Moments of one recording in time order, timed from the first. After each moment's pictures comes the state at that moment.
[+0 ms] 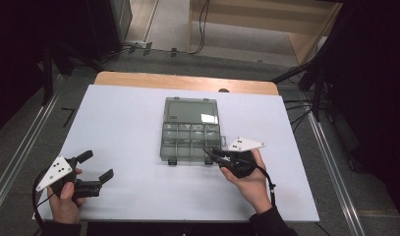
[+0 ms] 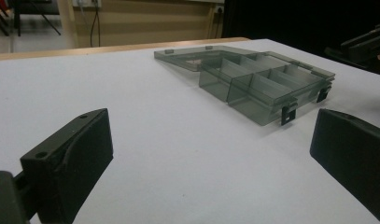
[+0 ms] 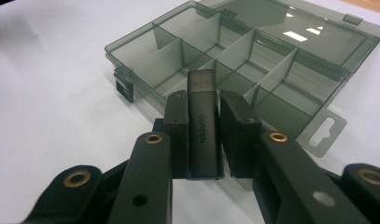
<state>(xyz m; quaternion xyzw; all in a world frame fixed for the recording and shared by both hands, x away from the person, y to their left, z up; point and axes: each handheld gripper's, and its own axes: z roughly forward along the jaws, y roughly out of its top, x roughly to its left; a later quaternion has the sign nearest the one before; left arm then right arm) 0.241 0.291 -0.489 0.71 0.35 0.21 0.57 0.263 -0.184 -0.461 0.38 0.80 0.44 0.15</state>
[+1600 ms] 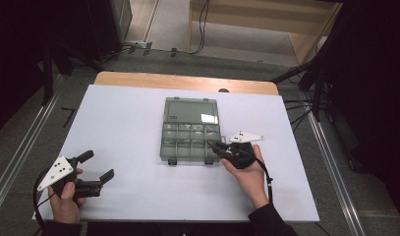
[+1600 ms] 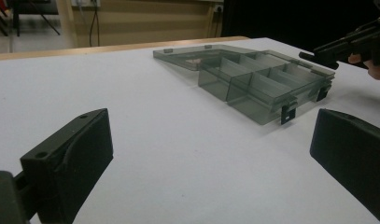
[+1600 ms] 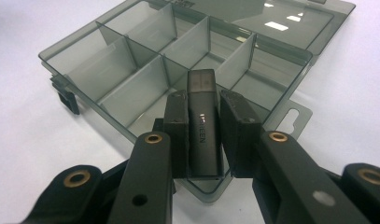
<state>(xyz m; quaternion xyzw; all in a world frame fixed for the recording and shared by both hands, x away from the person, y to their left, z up) 0.241 0.290 -0.490 0.72 0.35 0.21 0.57 0.293 -0.193 -0.483 0.44 0.78 0.43 0.15</state>
